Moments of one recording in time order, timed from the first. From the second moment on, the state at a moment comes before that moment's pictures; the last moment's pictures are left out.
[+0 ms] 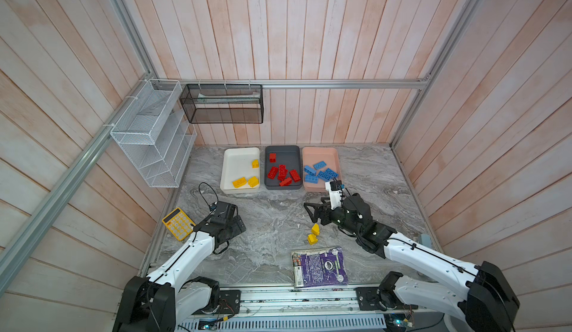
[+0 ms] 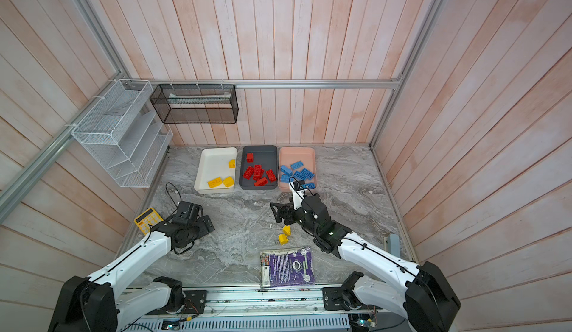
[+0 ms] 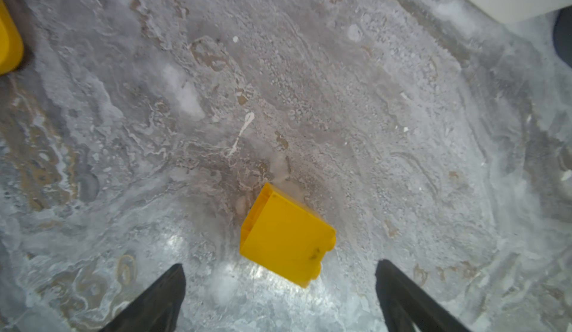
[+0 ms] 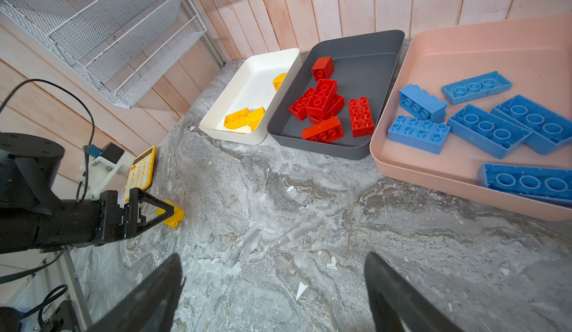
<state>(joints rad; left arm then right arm) -0.27 1.13 0.54 -0.55 -0.14 -0.72 0.76 1.09 0.59 0.15 -0.01 0.46</state>
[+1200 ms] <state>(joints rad) -0.28 1.24 0.54 -0.48 -0.21 -0.76 0.76 1.13 0.59 0.17 -0.01 0.47</state>
